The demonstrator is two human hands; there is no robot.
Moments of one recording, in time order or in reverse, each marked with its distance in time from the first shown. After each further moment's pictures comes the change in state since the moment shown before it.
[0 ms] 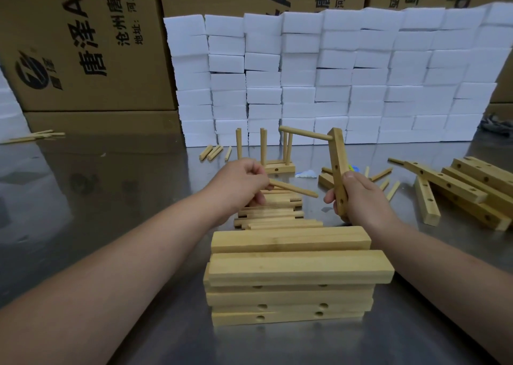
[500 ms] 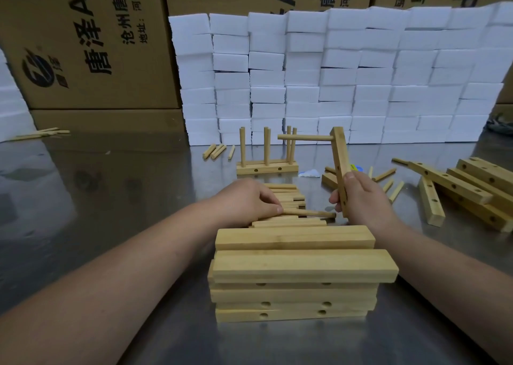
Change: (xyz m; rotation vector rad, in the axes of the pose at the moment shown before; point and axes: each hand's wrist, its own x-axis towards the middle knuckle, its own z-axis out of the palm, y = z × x) left_hand -0.001 -0.012 0.002 0.497 -0.245 0.026; right_hand -0.003 0.000 0.005 -0.045 0.053 -0.085
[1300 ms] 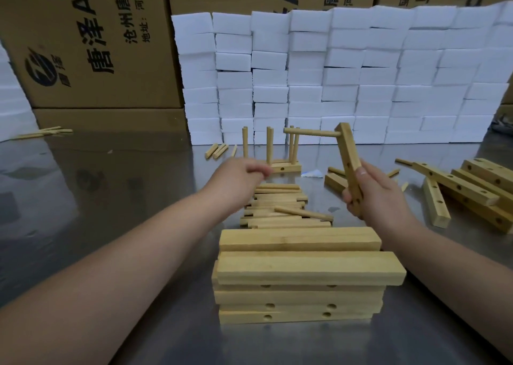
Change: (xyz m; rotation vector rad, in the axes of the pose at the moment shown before) left_hand -0.001 0.001 -0.012 -0.305 0.354 -0.015; right_hand -0.001 -0.005 -0.015 0.208 -0.112 -0.056
